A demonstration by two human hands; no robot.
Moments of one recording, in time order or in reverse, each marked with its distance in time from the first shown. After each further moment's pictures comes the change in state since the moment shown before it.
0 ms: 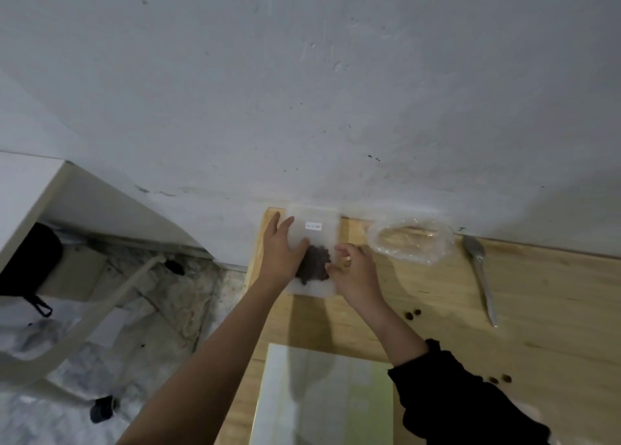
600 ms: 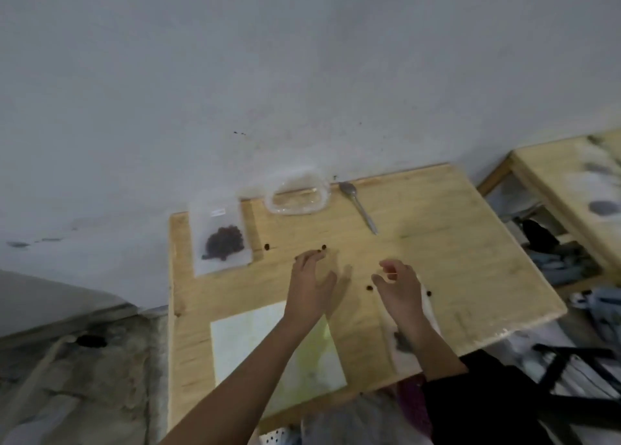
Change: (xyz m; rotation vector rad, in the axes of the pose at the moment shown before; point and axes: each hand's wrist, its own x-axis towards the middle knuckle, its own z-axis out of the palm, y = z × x) left_hand -0.186 0.052 0.088 -0.096 -0.415 0.414; right_hand -0.180 0.121 -0.115 0.097 0.515 0.384
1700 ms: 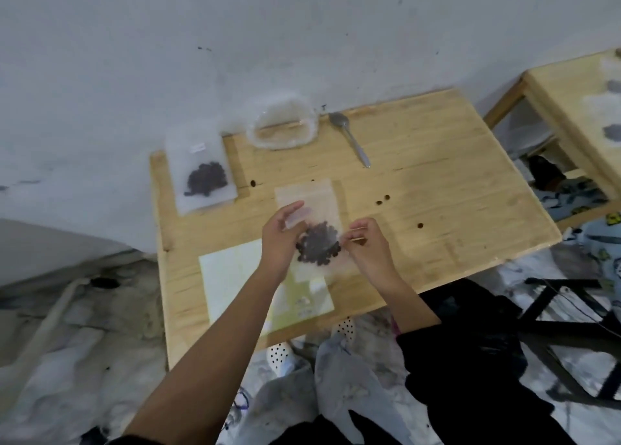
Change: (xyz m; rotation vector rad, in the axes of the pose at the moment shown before) left_hand -0.022 -0.027 0.005 -0.634 0.081 -0.332; right_hand -0.037 0.026 0.026 0.247 -0.201 0.098
